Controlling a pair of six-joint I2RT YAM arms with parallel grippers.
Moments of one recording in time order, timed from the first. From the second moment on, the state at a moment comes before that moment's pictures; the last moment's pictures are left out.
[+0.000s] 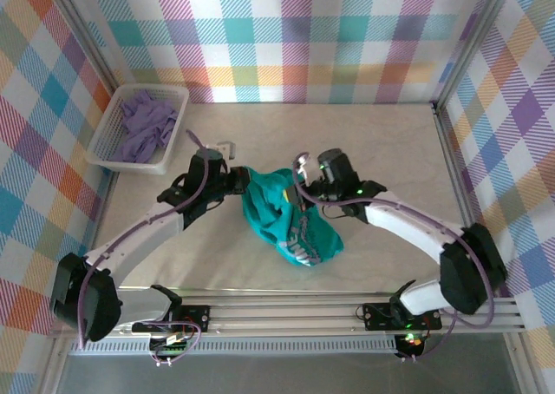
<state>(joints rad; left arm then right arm) -0.48 1.27 0.93 -0.22 0.05 -0.52 0.64 1.38 0.97 -0.18 -0.43 0.26</state>
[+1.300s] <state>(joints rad) -0.59 1.39 0.96 0.03 0.39 -0.83 0.76 1.15 0.66 -0.16 -0.29 0.19</state>
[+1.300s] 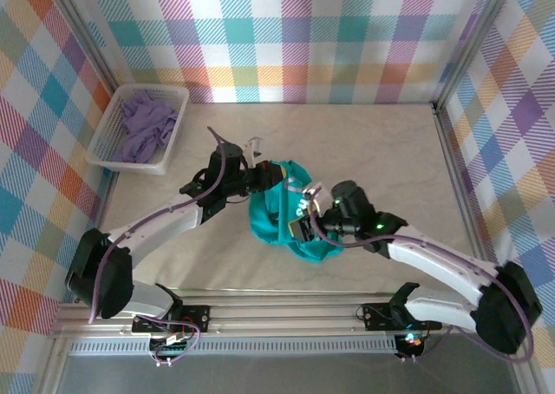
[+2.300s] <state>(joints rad) -0.60 1.16 1.08 -0.22 0.34 -0.76 0.72 1.21 0.72 -0.19 -0.12 0.08</state>
